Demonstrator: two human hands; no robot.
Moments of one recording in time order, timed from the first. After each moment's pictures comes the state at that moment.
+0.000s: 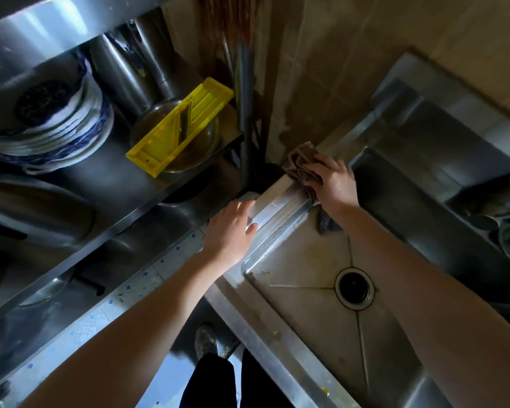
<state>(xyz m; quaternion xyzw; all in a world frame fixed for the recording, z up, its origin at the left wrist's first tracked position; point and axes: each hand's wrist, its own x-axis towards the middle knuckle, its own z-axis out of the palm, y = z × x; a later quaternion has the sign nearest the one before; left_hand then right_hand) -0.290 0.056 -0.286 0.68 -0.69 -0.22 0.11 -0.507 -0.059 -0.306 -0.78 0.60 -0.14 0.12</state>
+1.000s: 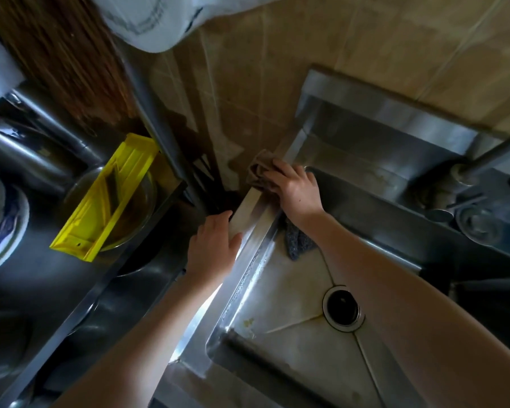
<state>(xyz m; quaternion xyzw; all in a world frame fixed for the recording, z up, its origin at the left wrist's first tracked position) -0.345 -0.040 -0.293 0.66 -0.72 -0.23 0.06 -0.540 -0.110 -0.318 -0.74 0.65 -0.14 0.04</state>
